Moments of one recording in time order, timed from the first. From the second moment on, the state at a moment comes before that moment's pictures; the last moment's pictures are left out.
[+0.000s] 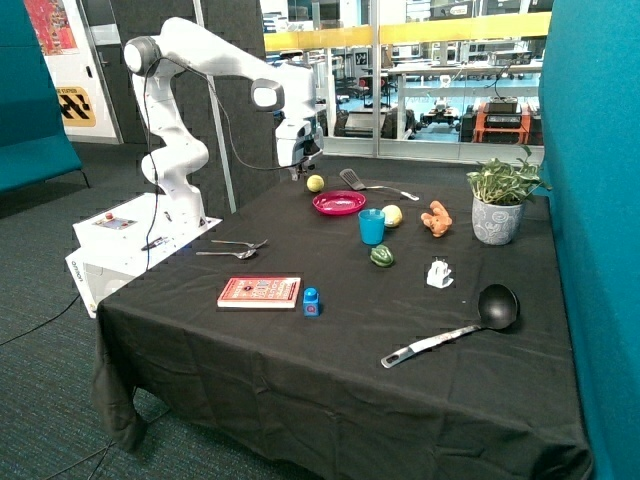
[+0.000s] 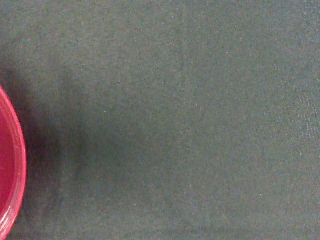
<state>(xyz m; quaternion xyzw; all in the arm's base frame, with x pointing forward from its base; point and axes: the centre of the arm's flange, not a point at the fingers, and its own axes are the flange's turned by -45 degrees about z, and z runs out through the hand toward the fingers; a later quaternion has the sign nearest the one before) 0.499 0.000 0.450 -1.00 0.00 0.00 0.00</state>
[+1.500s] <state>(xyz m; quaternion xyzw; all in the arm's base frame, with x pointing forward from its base) 0.438 0.081 0.396 -0.98 -0.18 0.00 0.00</state>
